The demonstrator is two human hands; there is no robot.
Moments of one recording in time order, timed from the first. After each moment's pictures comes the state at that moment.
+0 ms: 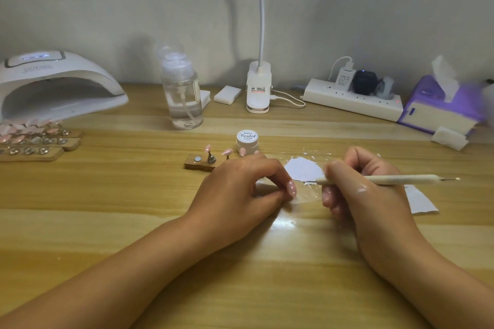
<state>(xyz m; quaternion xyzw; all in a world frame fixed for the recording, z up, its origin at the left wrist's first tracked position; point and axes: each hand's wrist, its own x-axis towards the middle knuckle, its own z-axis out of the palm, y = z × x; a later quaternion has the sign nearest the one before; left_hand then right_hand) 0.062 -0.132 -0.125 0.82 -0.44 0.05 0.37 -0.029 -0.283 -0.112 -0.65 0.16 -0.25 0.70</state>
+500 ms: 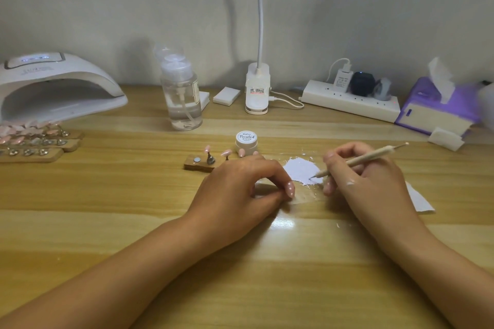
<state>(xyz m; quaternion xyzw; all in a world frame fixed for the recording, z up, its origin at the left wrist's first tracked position) 0.060 -0.132 -0.124 0.81 -0.43 0.04 0.39 -0.018 -0.309 -0.122 -0.83 0.18 -0.28 0.44</state>
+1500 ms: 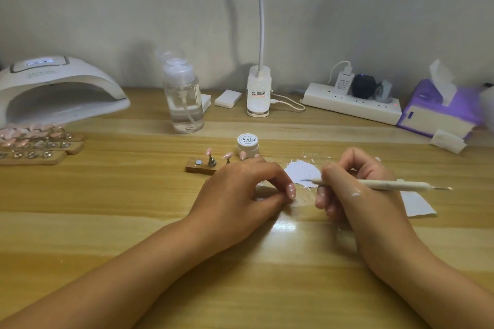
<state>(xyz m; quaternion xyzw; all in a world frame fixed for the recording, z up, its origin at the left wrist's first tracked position) 0.062 -0.132 -0.126 0.81 -0.43 0.04 0.39 -0.027 -0.284 -0.114 -0.66 0.15 -0.25 0.69</state>
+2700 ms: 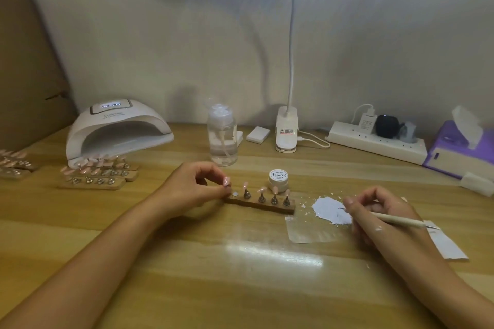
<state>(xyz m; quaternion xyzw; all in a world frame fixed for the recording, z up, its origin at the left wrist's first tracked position) 0.142 -0.042 -0.103 0.84 -0.24 -0.07 0.48 -0.019 -0.318 -0.133 -0.81 0.15 -0.22 0.52</state>
